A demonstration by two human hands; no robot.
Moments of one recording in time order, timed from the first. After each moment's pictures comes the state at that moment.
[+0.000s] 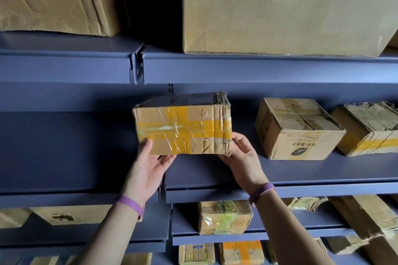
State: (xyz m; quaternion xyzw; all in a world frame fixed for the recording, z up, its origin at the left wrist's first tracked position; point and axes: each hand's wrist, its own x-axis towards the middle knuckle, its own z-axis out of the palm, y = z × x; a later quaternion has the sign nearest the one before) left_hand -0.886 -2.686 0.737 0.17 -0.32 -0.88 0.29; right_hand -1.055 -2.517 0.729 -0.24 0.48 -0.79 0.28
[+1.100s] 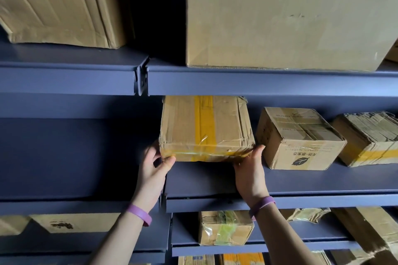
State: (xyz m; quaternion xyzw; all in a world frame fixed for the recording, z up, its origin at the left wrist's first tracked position) left_hand -0.889 -2.675 0.743 0.24 -0.65 -0.64 0.34; right_hand -1.046 -2.513 0.740 -0.25 0.74 -0.62 0.05
